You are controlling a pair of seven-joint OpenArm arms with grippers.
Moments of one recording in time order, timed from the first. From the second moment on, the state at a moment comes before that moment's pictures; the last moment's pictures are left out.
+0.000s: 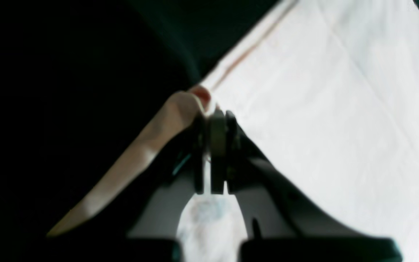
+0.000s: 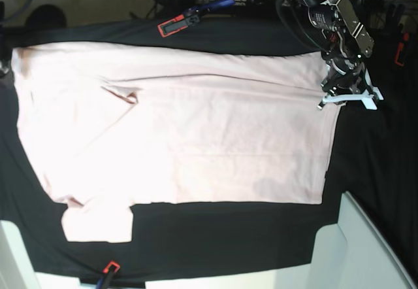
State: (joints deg) left arm 4.2 5.0 -44.4 76.6 -15.3 -6.8 30.1; right arm -13.2 16.8 50.1 65.5 38.0 37.8 -44.5
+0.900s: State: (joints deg) left arm 2.5 5.1 -44.3 76.6 -14.7 -6.8 30.3; right arm -11.7 14.9 -7.3 85.6 38.2 40.2 -48.9
